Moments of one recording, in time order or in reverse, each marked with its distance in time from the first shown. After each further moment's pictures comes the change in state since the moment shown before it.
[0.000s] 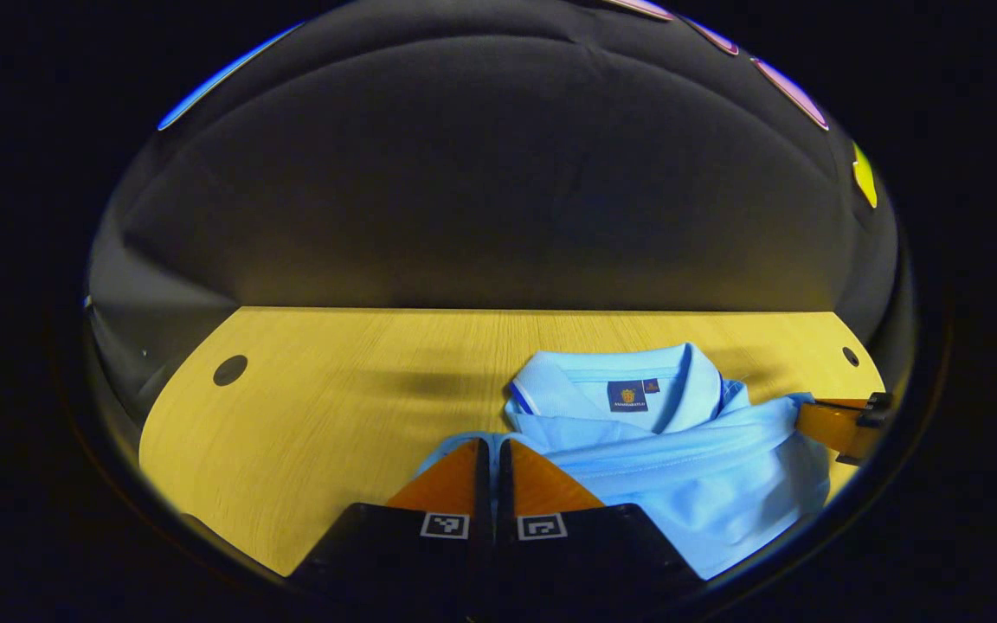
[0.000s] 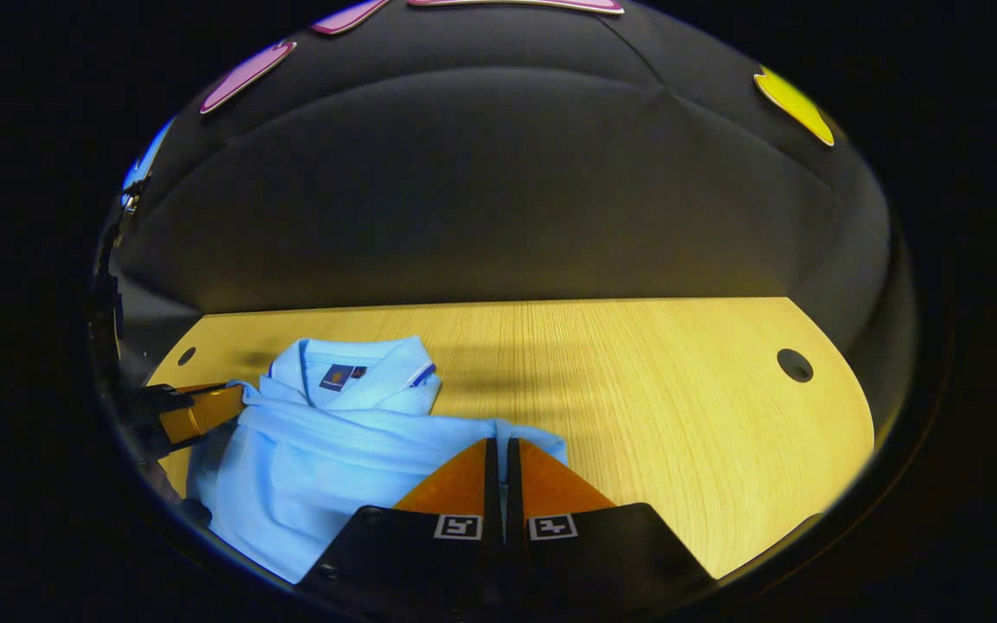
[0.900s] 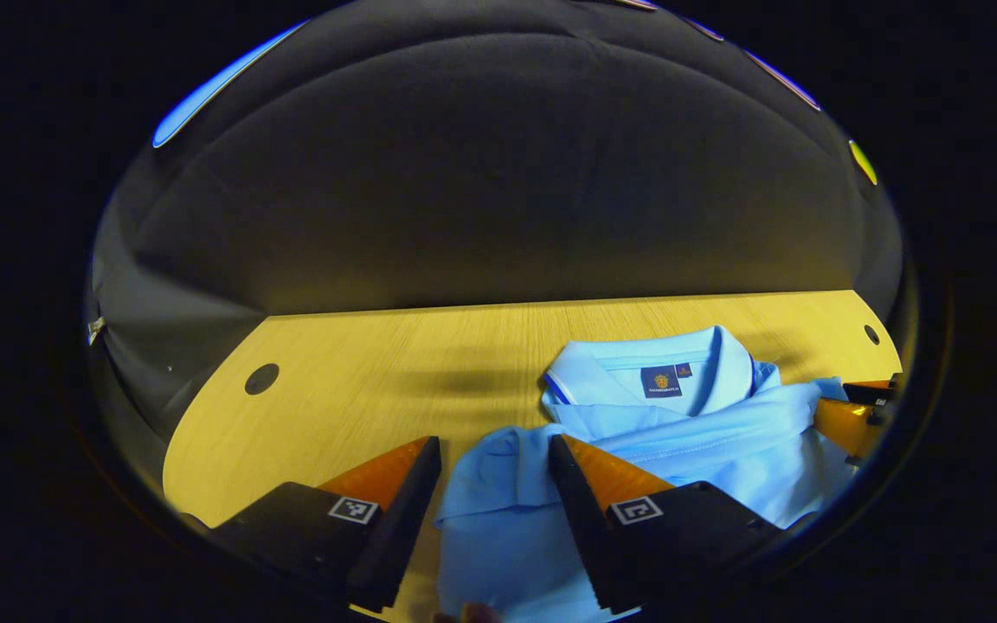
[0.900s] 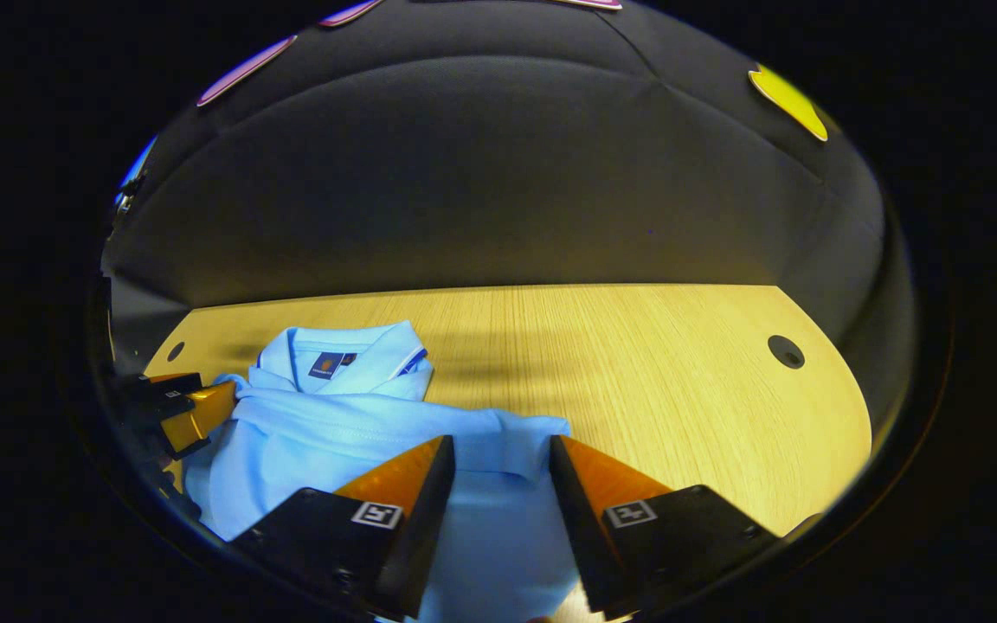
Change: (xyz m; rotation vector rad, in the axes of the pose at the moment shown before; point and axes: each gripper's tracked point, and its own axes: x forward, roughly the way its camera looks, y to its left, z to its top) left arm -0.008 0.027 0.000 0.053 0.001 0.107; right arm -0.009 -0.002 -0.006 -0.005 0.020 -0.042
